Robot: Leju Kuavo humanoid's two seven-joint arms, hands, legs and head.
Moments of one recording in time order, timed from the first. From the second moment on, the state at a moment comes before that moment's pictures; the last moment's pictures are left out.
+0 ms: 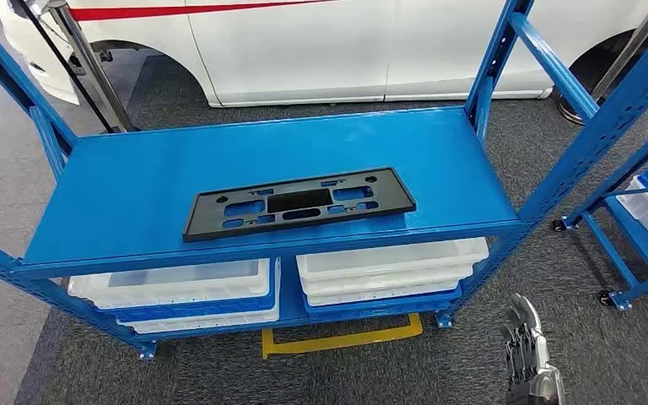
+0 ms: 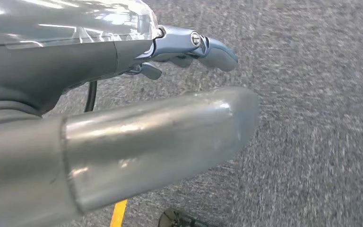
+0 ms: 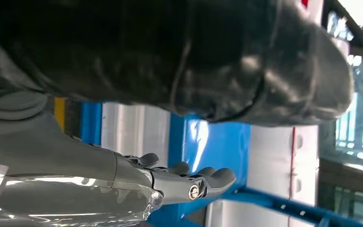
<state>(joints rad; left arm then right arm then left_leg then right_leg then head) 0.14 -0.35 1.04 -0.52 -0.90 0.20 -0.46 0.62 -0.24 0.46 -2.13 0.33 -0.63 -0.18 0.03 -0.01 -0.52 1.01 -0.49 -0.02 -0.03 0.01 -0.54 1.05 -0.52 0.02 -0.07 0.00</state>
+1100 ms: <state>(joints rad) 0.30 -0.36 0.66 -0.73 -0.63 0.20 -0.28 0.58 -0.34 0.62 -2.11 0.67 -0.70 0.10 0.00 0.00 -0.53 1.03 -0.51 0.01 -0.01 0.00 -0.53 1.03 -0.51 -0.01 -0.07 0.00</state>
